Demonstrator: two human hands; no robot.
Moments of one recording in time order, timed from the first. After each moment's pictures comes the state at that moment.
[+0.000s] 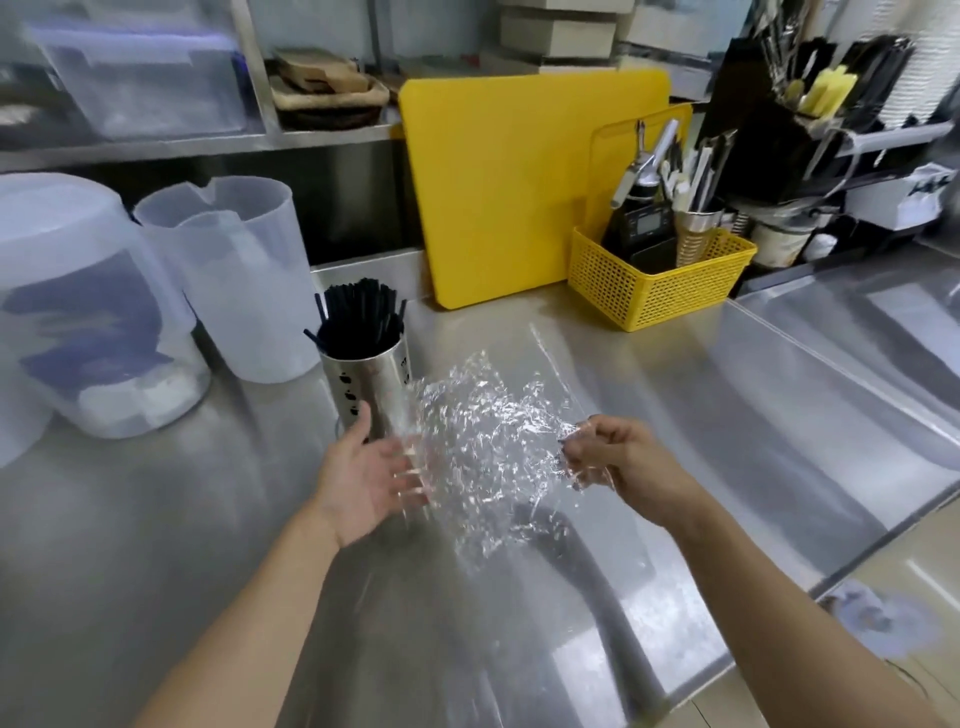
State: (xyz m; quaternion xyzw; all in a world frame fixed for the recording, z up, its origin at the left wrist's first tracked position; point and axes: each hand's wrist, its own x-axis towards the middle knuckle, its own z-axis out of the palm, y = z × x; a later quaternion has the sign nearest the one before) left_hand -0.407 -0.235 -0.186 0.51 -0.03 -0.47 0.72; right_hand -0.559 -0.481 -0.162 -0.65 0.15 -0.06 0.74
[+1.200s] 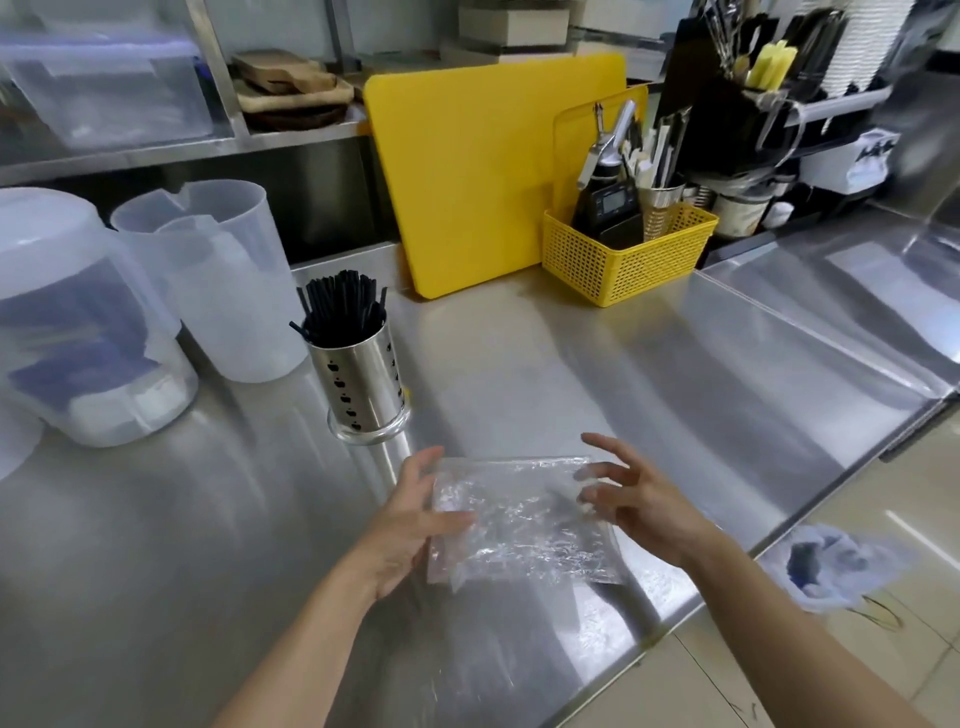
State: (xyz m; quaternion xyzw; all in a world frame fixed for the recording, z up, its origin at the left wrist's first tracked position) left_hand -0.485 -0.236 -0.196 0.62 -0.14 -0.44 0.63; right_hand -0.630 -0.467 -0.211 -0.53 0.22 -0.07 0.82
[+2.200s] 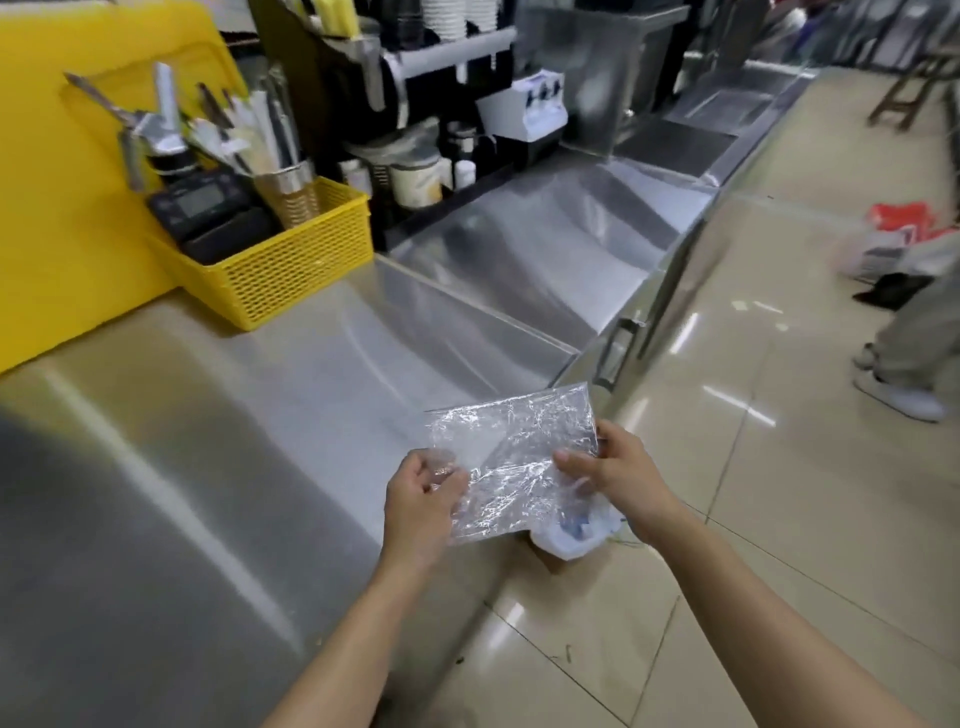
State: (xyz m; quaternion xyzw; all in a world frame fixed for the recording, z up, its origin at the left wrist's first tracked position) left_hand -0.729 -0.635 -0.212 0.68 -0.18 -0.36 0.62; right_hand -0.882 -0.761 -0.204 -0.59 0.43 -0.24 0.64
